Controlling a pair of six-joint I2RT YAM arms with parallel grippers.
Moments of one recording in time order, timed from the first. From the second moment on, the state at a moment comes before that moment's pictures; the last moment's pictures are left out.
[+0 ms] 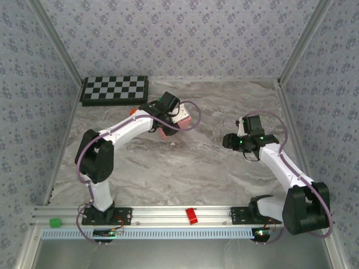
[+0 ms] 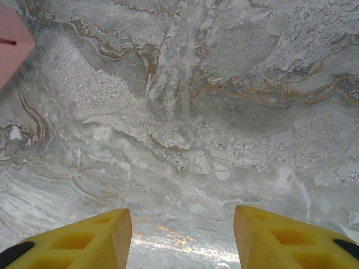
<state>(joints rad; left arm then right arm) -0.67 1.83 1.48 -0.68 -0.08 0.41 0.18 1.19 0.77 -0.56 -0.21 0.33</state>
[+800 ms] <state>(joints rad) -0.84 1.93 1.37 -0.26 -0.55 0.65 0.16 1.19 0.75 -0.54 -0.21 0.34</state>
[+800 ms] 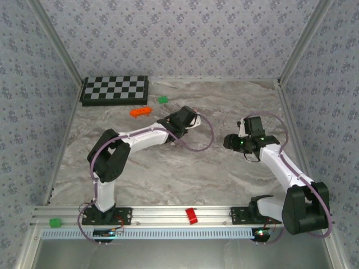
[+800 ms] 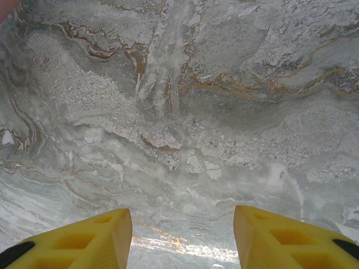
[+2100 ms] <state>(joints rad) -0.95 1.93 1.18 -0.03 -0.60 0.60 0.15 1.19 0.72 -0.52 -0.22 0.35</state>
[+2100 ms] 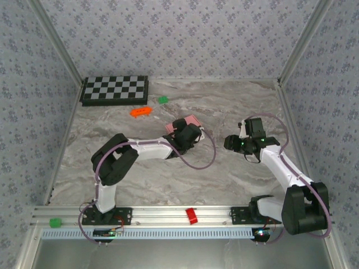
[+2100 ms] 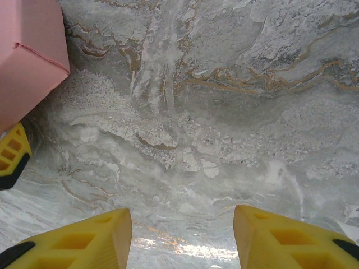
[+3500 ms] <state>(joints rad) -0.36 1.28 0.91 -0.30 -0.28 -0.09 0.05 1.21 0.65 -0.33 0.03 0.34</state>
